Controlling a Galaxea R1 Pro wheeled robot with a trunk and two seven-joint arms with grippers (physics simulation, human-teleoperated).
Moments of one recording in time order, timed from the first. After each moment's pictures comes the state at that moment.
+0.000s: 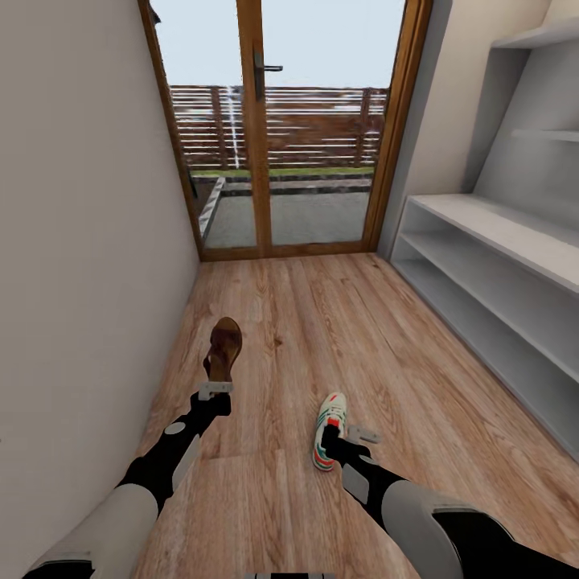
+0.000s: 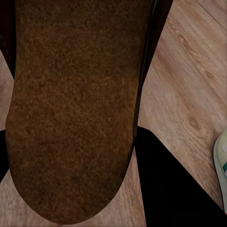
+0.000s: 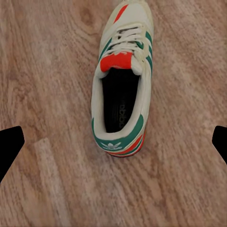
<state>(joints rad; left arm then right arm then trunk) -0.71 -0.04 0.02 -0.55 0.00 -0.06 -0.14 -0.85 0.17 -0.05 0.02 -0.24 -0.19 -0.12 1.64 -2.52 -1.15</state>
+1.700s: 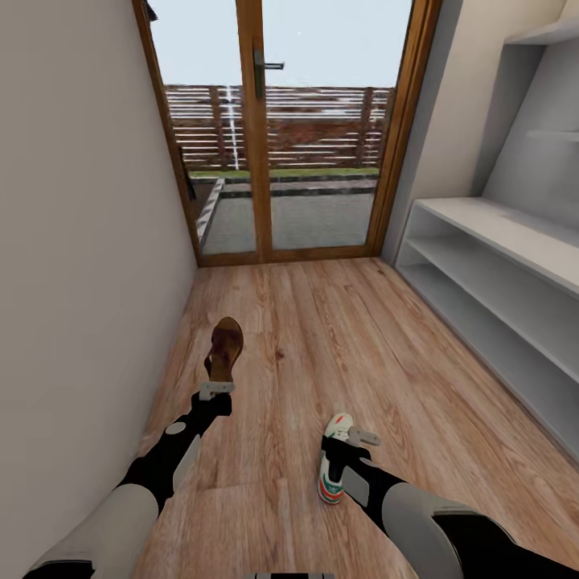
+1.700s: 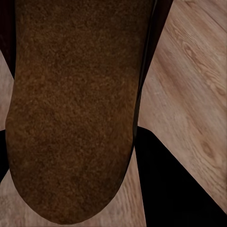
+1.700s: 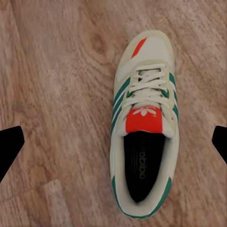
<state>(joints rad) -0.71 -0.04 0.02 -0.55 0.00 -0.06 -0.14 -0.84 0.17 -0.05 0.02 -0.24 -0.19 -0.12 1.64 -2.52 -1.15</state>
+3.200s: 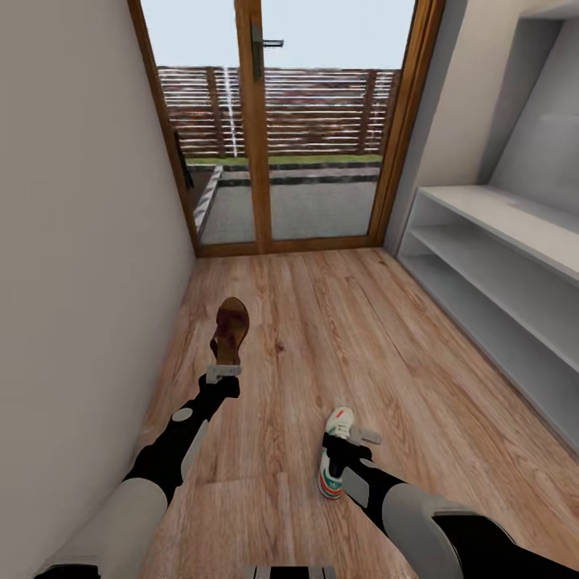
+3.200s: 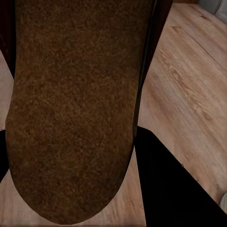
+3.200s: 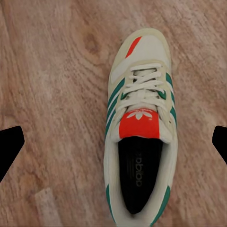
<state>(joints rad) -0.71 -0.08 0.02 -0.68 0.00 -0.05 -0.14 -0.84 0.17 -0.05 0.02 -0.24 -0.24 -0.13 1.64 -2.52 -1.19</state>
